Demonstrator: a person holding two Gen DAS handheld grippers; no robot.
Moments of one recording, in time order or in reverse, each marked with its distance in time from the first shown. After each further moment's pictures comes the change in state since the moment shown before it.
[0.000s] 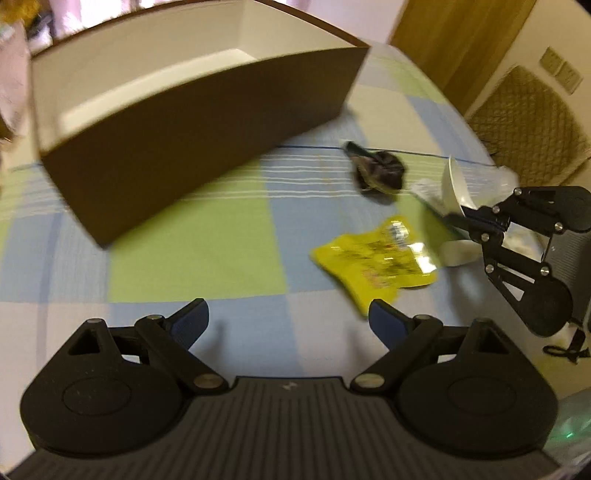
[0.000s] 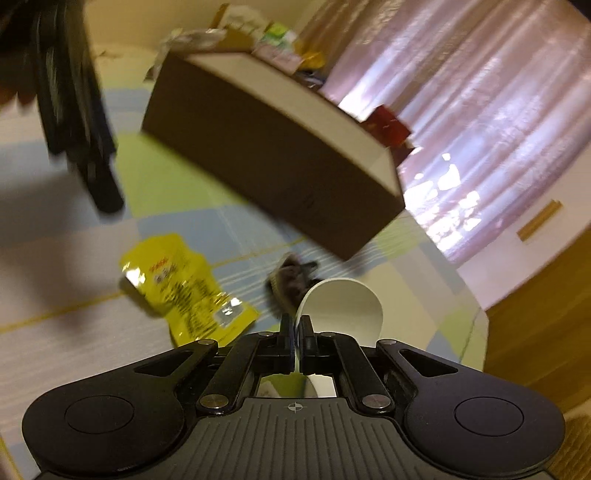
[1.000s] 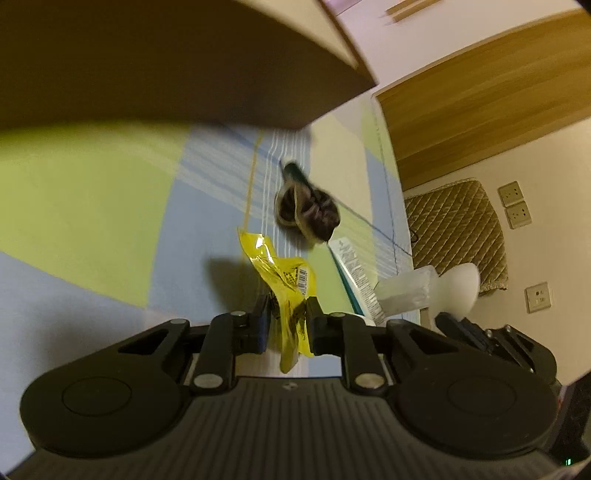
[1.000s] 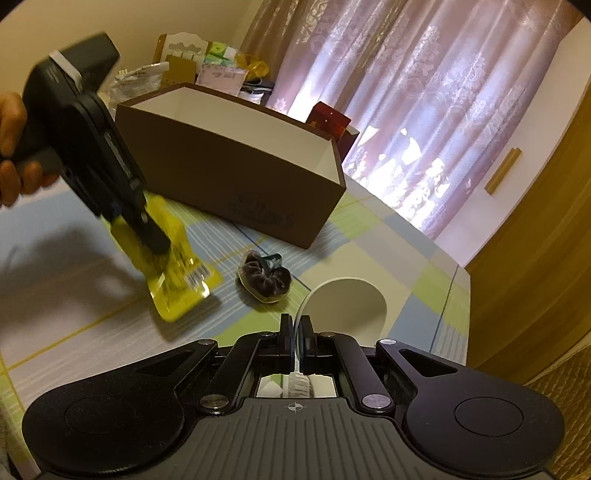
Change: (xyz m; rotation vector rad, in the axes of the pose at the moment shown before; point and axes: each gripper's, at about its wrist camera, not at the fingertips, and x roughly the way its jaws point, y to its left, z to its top) left arm 0.053 0.012 0.017 -0.429 -0.045 -0.393; right arm -0.061 -0.024 -0.010 0.203 -0.013 -0.015
